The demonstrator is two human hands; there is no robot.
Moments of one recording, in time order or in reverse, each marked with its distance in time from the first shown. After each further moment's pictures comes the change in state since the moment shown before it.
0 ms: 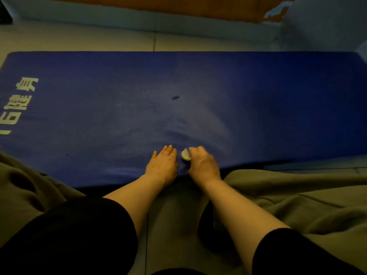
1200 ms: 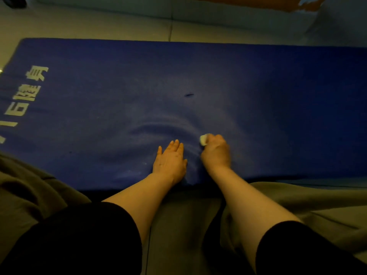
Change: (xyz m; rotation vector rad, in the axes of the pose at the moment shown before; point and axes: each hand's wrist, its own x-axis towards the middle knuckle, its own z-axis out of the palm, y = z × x) left_hand 0.028 -0.006 -0.002 -0.083 0.067 -0.098; right_hand 0.066 0.007 0.003 0.085 0.119 0.132
